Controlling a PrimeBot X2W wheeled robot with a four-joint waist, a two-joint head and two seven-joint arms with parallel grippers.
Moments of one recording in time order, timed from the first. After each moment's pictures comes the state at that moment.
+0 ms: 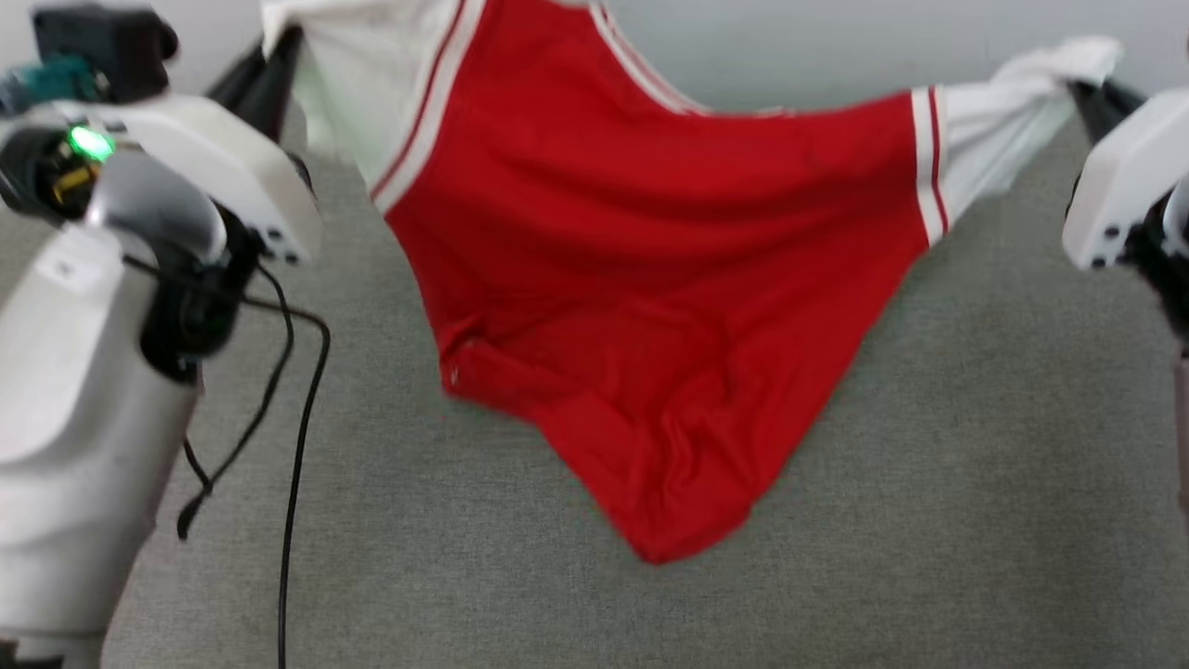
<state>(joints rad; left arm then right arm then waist) -0.80 0.52 -0.43 0.24 -0.72 0.08 0.14 -0.72 -0.26 -0.03 0.24 0.19 0.13 0.55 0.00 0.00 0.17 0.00</state>
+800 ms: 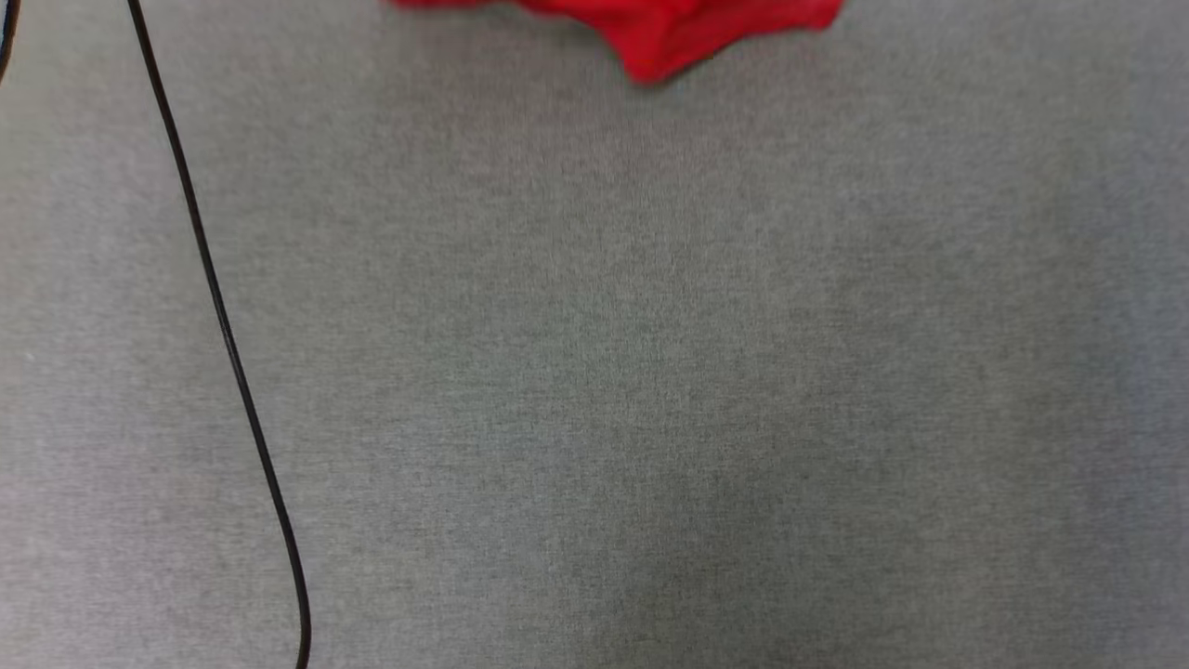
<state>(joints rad) -1.51 0.48 -0.35 0.72 -0.66 -0.04 -0.10 -1.47 -0.23 -0.10 0.57 -0.01 0.13 0.26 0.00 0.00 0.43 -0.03</state>
